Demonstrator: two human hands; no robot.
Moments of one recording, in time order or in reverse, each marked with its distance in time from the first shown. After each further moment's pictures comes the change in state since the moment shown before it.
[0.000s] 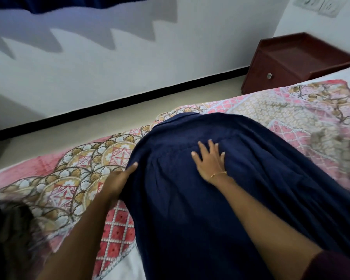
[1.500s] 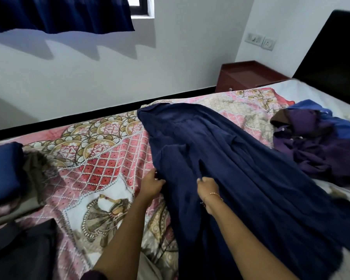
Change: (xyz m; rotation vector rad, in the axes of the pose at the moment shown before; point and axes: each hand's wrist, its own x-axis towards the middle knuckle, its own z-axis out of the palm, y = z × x) left_hand -0.176 -0.110 0.107 0.083 -0.131 0.415; right_hand -0.270 0.052 -0.016 0.621 0.043 0.439
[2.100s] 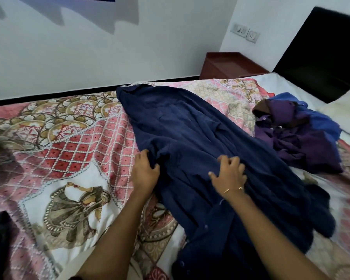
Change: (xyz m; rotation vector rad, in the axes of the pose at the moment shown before) left_hand -0.001 -0.006 0.047 0.325 0.224 0.229; right_hand 0.012 0.042 -0.077 -0.781 0.361 -0.252
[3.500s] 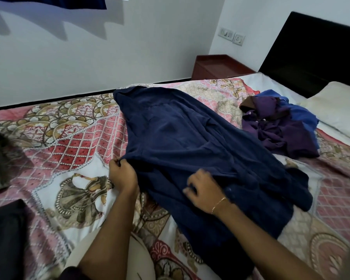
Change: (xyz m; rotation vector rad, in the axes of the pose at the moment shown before) left_hand -0.034 -0.001 -0.045 -0.584 0.446 -0.466; right_hand -0.078 0.000 0.009 0.061 -0.084 -0.580
